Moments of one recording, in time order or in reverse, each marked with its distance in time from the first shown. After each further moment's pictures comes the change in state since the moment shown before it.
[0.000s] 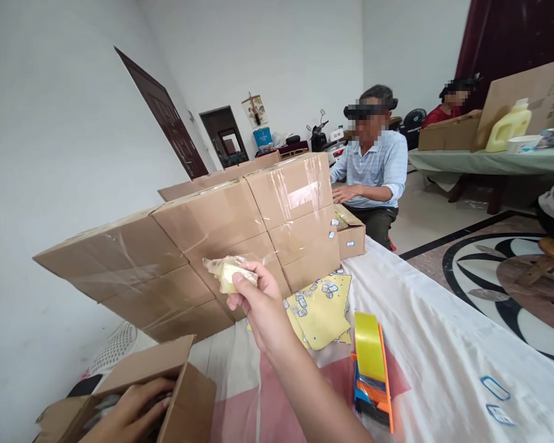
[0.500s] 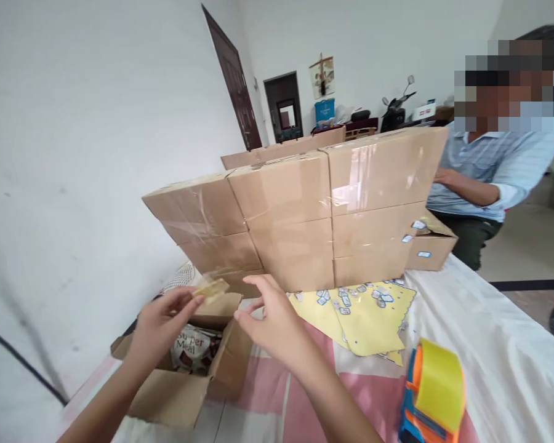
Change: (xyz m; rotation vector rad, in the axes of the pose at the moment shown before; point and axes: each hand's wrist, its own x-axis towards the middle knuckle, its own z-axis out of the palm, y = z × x) left_hand 0.009 0.060 -0.063 -0.214 0.633 -0.253; right_hand -0.020 0.048 0.009 -1.028 -0.393 0.162
